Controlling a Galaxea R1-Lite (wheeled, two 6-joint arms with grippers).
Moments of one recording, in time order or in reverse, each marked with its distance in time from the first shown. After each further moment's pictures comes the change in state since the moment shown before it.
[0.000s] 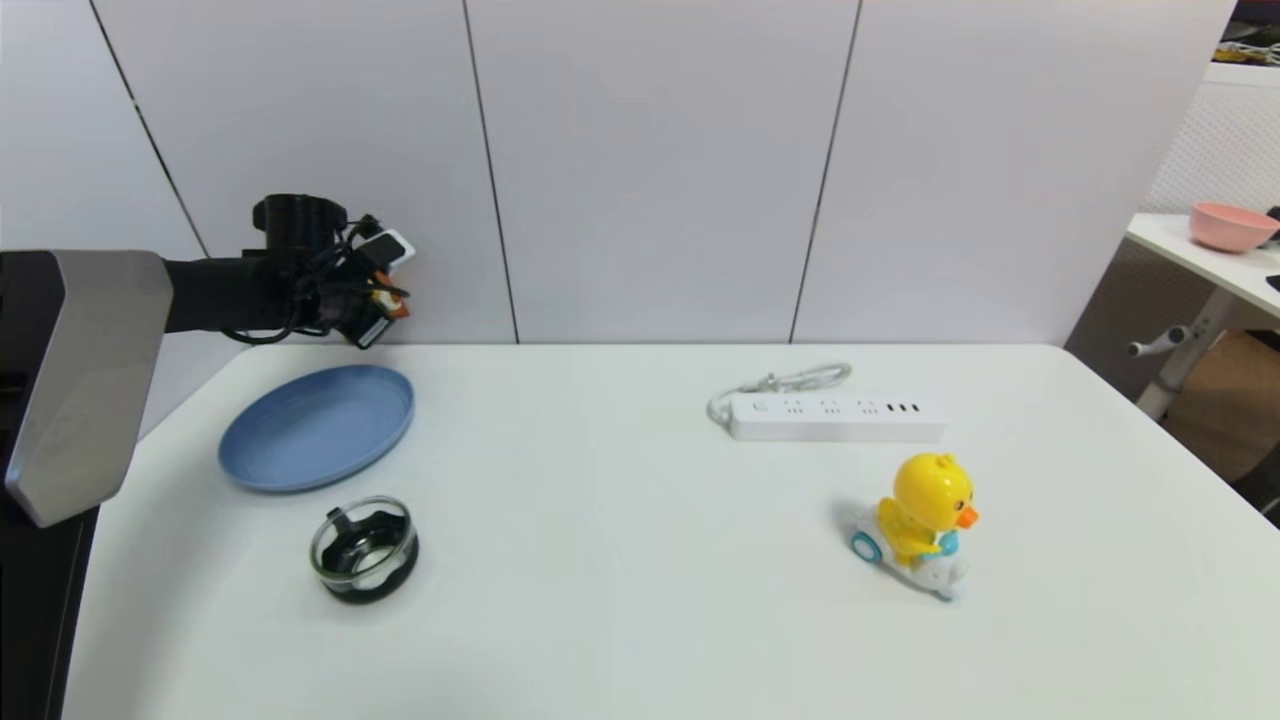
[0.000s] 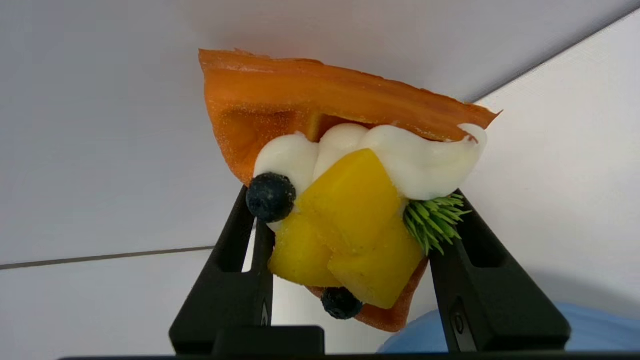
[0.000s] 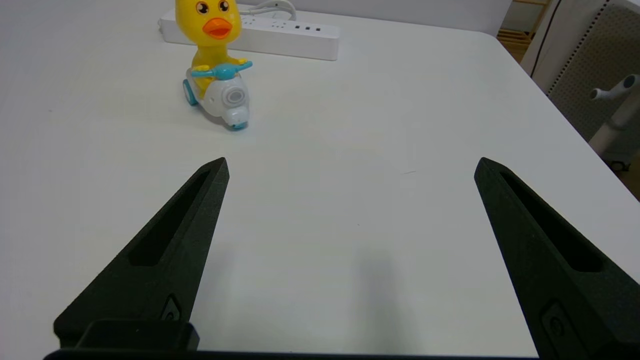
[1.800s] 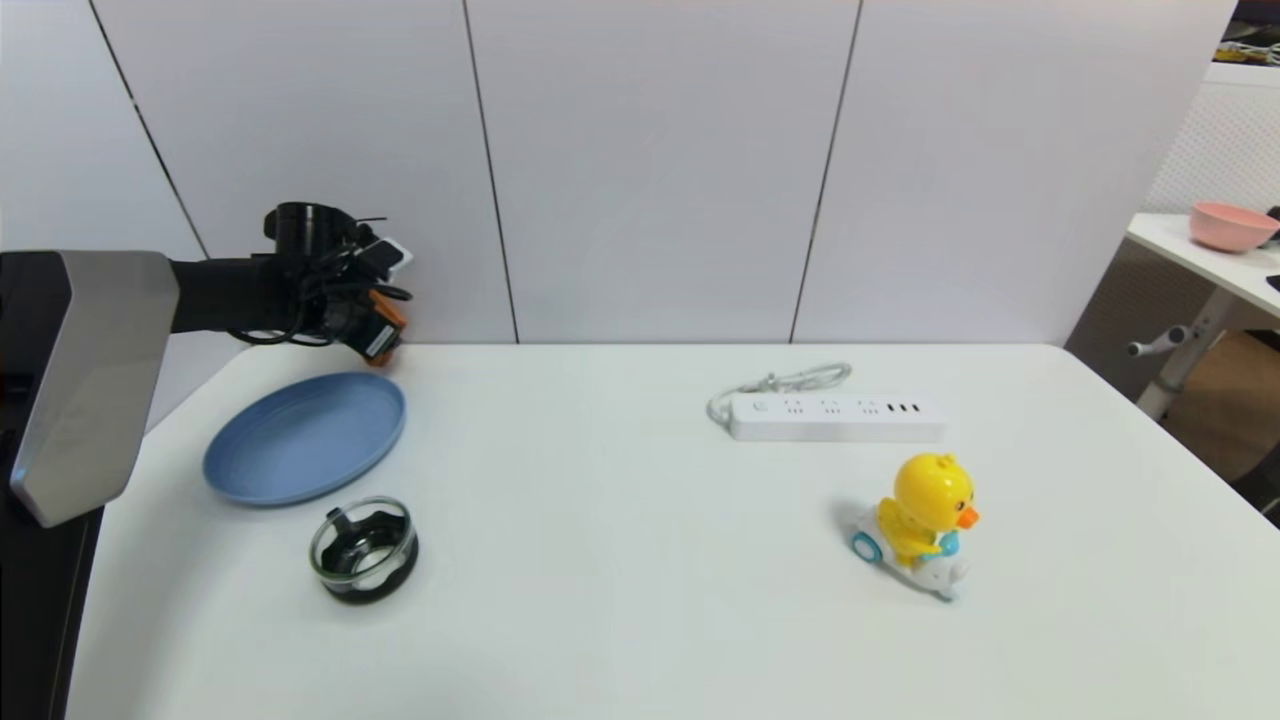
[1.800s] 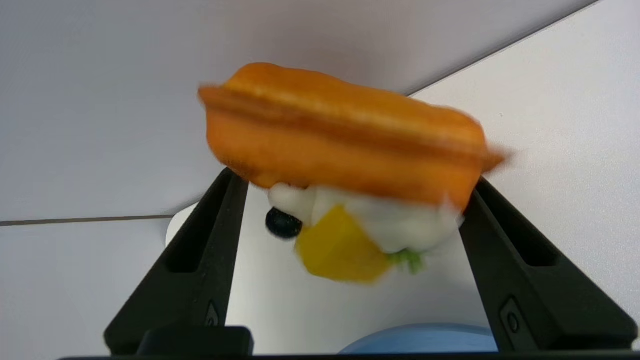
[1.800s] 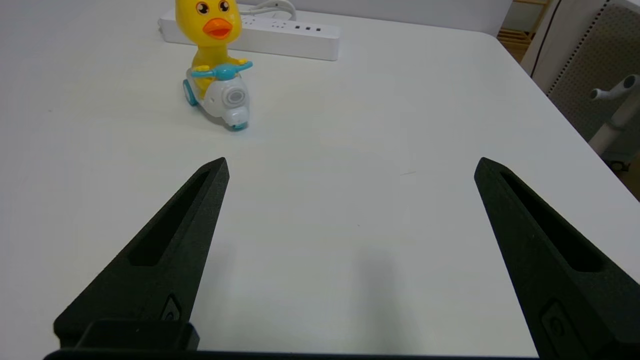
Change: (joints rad) left arm -0.003 -0.001 -0.001 0.075 0.022 -0.131; right arm 0.000 0.000 0.000 0.000 0.000 -0.001
